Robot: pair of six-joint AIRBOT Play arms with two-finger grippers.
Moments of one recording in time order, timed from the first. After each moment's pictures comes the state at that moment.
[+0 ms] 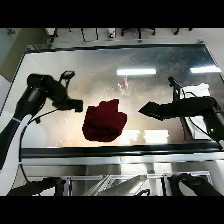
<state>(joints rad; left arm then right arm) -0.26 -1.36 1.32 -1.69 1.41 1.52 0.10 -1.05 0.90 2.32 -1.10 -1.66</state>
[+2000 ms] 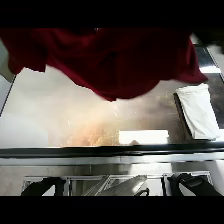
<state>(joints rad) -0.13 -0.99 1.97 -2.23 1.12 1.71 0.23 -0.96 1.84 2.48 -1.04 -1.94</state>
